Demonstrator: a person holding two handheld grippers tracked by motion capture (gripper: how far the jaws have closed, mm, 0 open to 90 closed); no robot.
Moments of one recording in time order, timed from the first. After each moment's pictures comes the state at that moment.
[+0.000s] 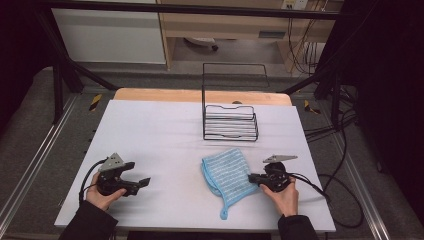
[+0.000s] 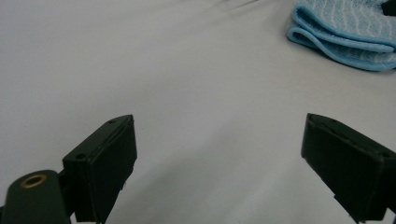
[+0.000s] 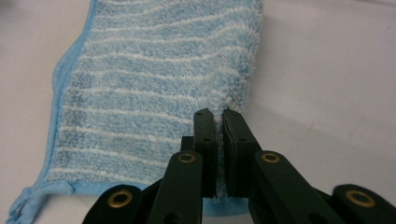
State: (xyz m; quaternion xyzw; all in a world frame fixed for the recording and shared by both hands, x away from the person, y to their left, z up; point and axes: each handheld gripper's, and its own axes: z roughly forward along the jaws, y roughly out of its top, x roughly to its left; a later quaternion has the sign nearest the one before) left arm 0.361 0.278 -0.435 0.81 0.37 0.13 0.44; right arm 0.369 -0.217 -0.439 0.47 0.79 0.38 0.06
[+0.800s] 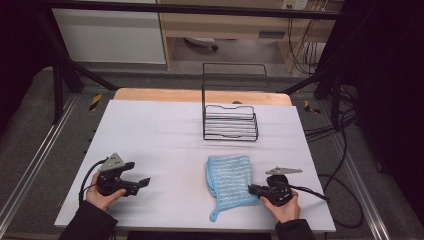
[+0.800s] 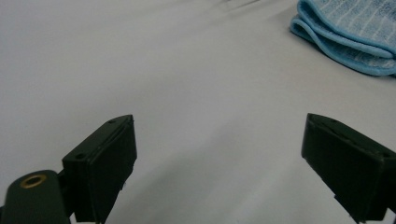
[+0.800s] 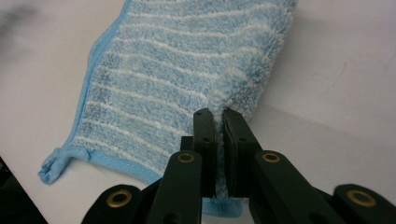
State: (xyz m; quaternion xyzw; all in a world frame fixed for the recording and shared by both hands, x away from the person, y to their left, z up) left arm 0.360 0.278 -0.435 0.81 0.37 0.13 0.44; right arm 0.330 -0.213 -0.440 0.51 0.76 0.39 0.04
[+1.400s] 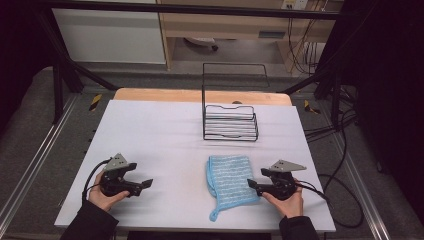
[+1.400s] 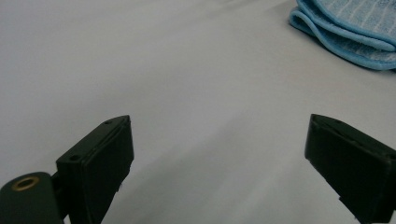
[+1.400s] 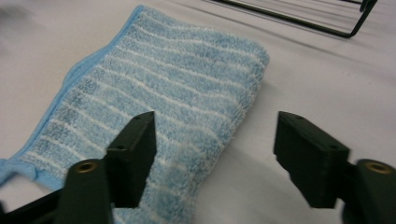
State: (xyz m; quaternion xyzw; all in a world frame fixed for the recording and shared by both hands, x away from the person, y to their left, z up) left arm 0.361 0.269 -0.436 0.81 0.37 0.13 0.43; right arm 0.348 -0.226 -0.435 0.42 0.79 0.42 0.14
